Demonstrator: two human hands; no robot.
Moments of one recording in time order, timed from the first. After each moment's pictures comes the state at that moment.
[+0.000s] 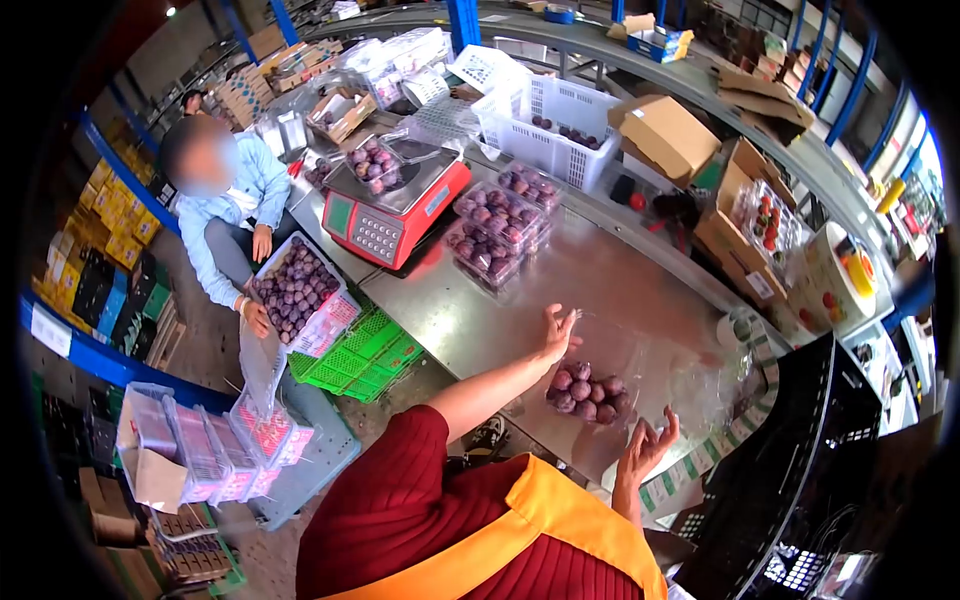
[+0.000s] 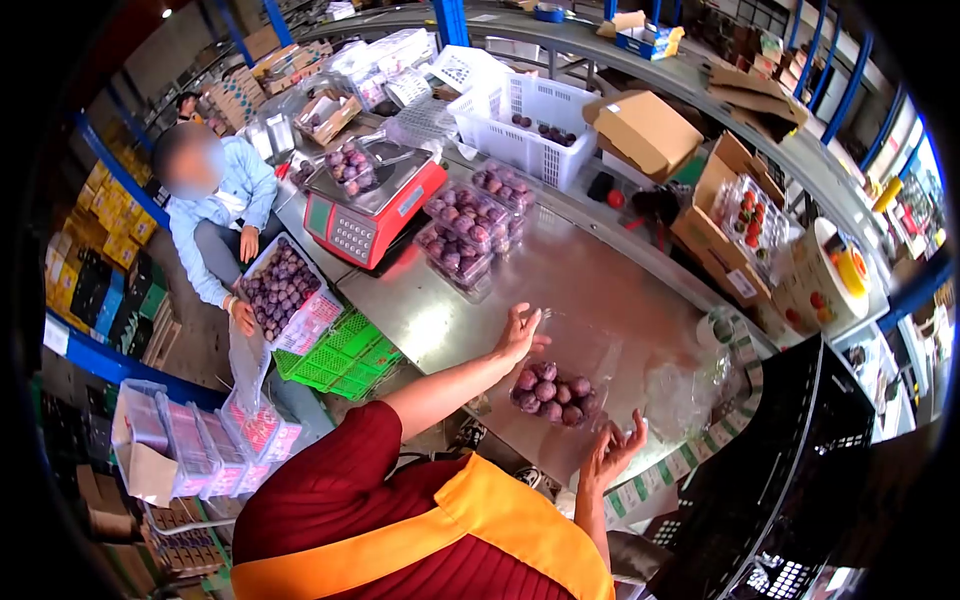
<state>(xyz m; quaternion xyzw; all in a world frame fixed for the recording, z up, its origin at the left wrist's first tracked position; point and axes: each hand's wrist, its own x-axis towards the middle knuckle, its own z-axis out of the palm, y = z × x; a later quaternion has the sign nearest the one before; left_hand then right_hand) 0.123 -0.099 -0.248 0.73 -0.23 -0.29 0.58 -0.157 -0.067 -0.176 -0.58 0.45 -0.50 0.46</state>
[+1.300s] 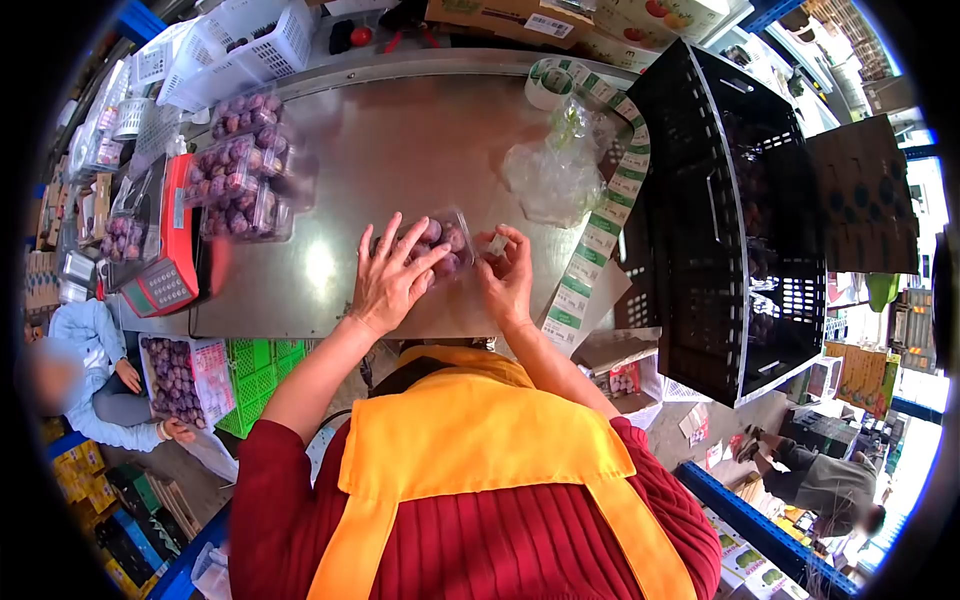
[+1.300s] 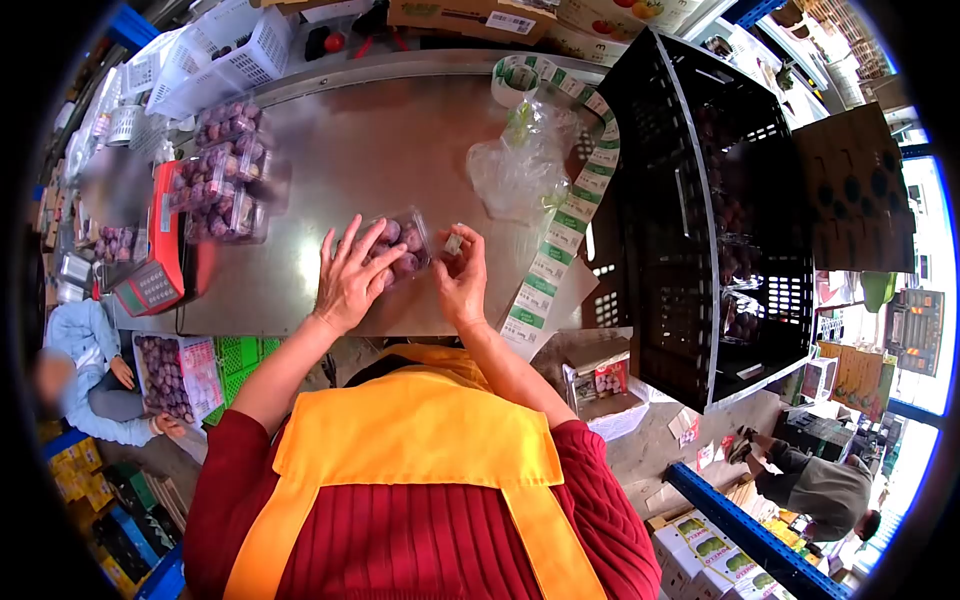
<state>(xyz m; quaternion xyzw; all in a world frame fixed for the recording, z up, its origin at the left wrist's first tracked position) 0.050 -0.034 -0.138 0.58 -0.79 -0.05 0.19 -0.149 -0.071 -0.194 -0.42 0.44 -0.50 0.61</state>
